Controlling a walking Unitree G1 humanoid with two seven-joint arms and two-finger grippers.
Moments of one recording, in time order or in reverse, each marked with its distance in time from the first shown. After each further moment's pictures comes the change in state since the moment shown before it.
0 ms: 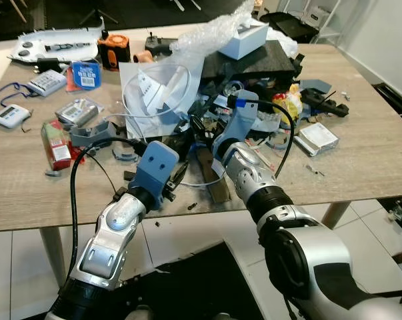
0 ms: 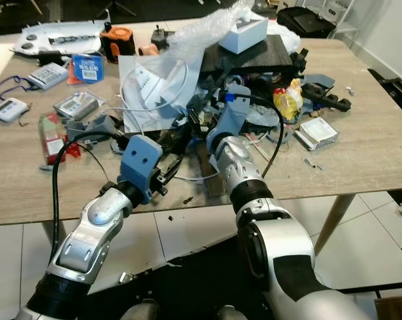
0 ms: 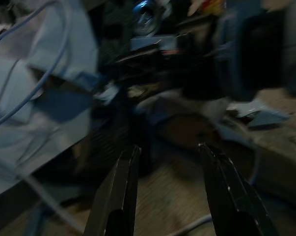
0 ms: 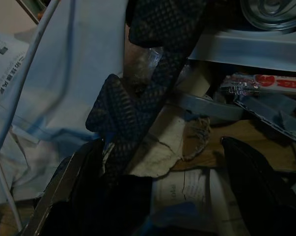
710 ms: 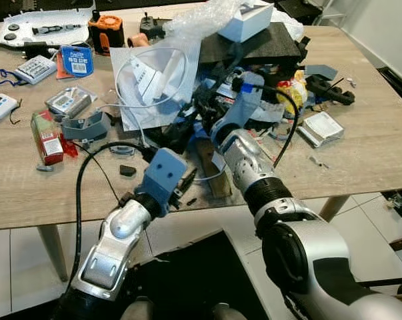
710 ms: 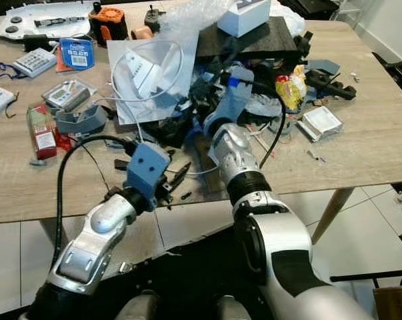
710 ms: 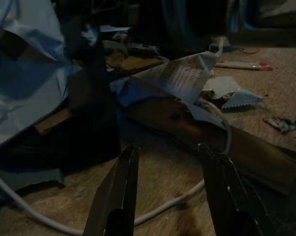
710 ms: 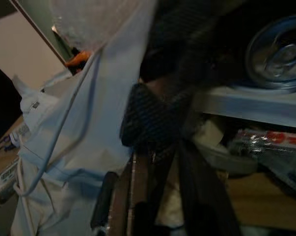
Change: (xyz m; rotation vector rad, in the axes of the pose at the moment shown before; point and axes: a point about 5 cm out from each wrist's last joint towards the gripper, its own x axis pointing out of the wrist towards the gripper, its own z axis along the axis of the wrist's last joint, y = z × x) left arm -0.001 -0.016 0.000 -0.033 0.011 -0.030; right arm 0.003 0.010 0.033 0.020 -0.172 0.071
